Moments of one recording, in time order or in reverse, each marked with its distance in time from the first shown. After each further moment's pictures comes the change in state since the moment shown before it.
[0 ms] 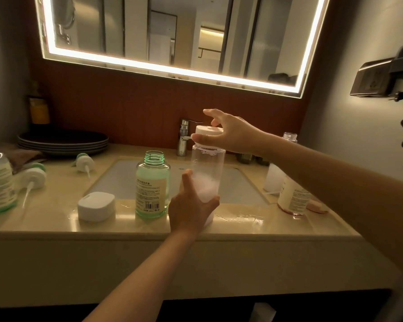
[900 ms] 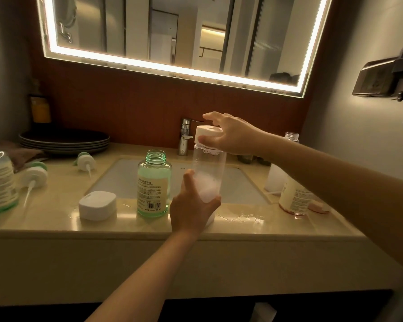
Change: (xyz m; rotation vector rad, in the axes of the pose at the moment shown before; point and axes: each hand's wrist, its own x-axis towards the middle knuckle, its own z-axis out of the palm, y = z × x) left_hand 0.000 -0.004 0.004 0.021 0.007 -0.002; right_hand 0.004 0.003 0.004 -0.100 -0.017 0.019
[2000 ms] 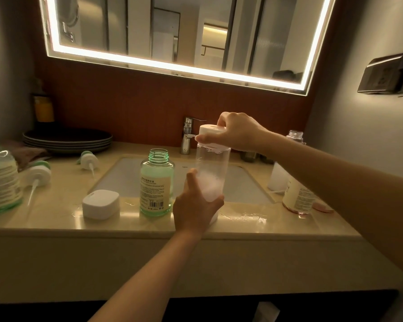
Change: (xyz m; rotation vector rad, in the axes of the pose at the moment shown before) left_hand -0.001 0.003 -0.002 -0.001 -0.011 -0.024; right_hand 0.010 0.008 0.004 -0.051 0.068 0.082
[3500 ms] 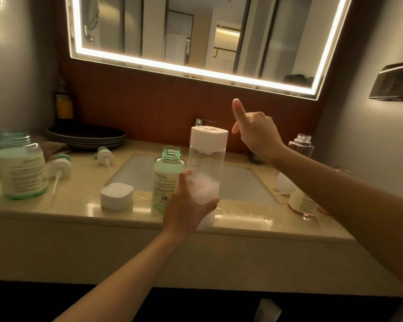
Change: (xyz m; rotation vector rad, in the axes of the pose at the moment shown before) left_hand -0.012 -0.014 -0.043 -0.099 -0.014 0.022; right_hand -0.017 -0.003 0.001 0.264 0.321 0.026
